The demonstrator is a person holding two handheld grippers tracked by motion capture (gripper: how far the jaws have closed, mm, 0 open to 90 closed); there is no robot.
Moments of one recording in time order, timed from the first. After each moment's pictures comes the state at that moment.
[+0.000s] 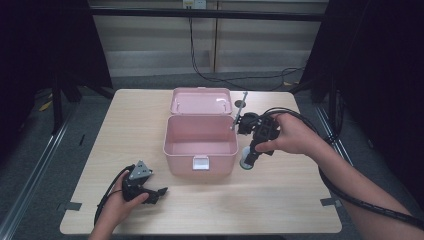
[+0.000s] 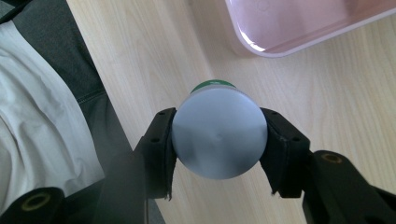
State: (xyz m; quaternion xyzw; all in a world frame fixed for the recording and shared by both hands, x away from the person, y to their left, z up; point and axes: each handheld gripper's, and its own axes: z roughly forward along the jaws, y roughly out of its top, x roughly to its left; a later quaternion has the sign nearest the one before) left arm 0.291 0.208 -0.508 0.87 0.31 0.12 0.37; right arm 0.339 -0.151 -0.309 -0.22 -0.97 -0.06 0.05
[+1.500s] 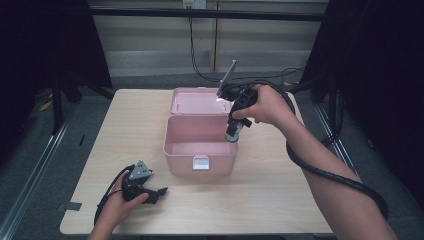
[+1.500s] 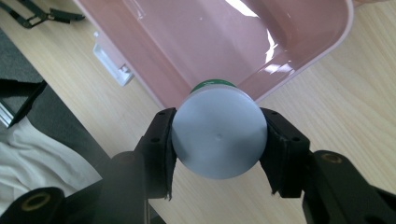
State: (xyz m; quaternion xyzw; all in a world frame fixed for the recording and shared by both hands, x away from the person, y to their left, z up) left arm 0.291 0.208 -0.508 0.87 0.31 0.12 0.37; right arm 0.406 -0.120 -0.284 -0.37 -0.93 -0.06 0.05
